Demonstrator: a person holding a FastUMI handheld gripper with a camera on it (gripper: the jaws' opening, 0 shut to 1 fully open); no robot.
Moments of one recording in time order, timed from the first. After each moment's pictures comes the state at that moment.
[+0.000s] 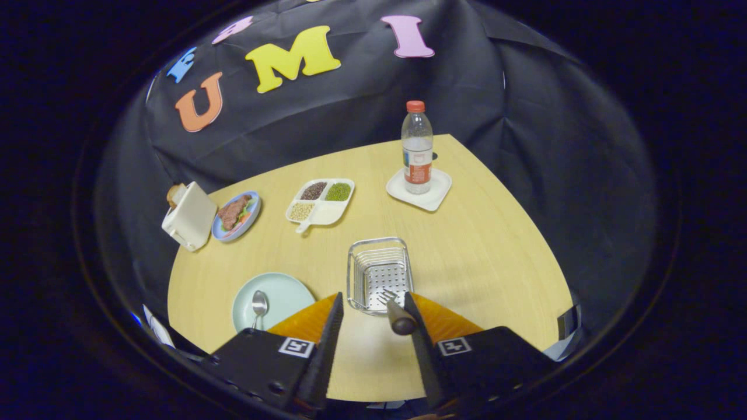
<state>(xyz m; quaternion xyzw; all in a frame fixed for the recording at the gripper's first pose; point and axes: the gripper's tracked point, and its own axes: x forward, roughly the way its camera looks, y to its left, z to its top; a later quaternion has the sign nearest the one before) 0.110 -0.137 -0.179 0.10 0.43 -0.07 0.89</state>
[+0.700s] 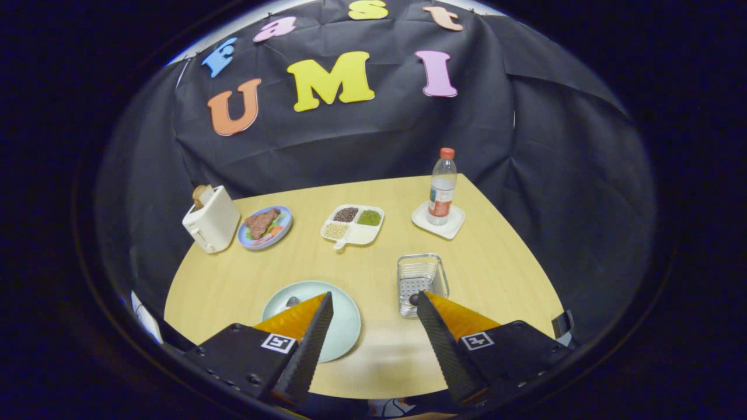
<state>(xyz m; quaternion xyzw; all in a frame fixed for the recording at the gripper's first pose) 0.085 -0.059 -0.135 0.05 0.37 -0.07 0.93</state>
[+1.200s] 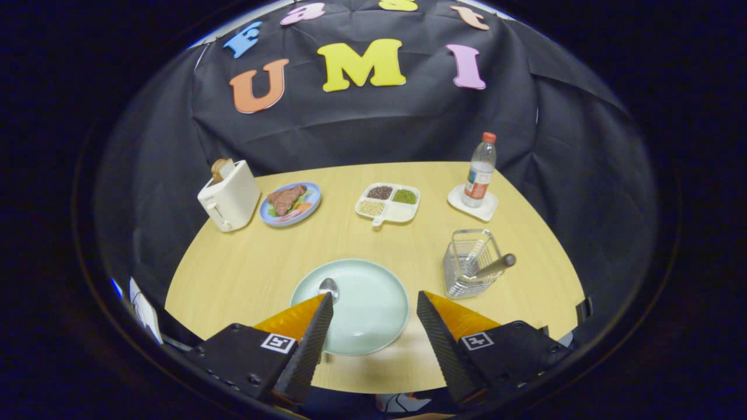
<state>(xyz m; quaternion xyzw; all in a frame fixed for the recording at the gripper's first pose) 0.078 0.022 -0.185 0.04 0.41 -0.04 0.91</state>
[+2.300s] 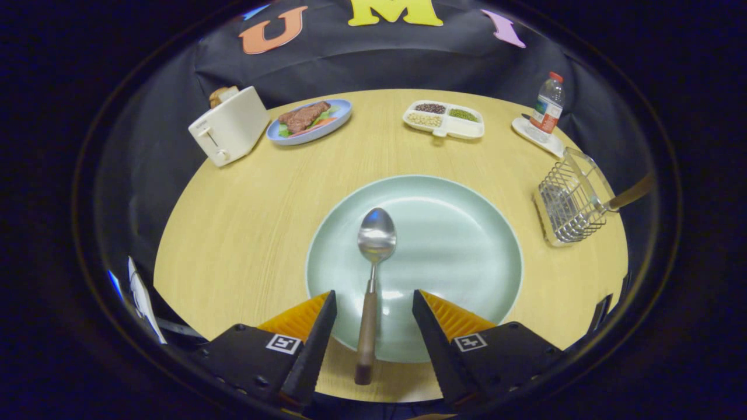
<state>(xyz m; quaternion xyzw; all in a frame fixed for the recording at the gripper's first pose) 0.081 0.102 -0.319 0.03 0.53 0.00 0.85</state>
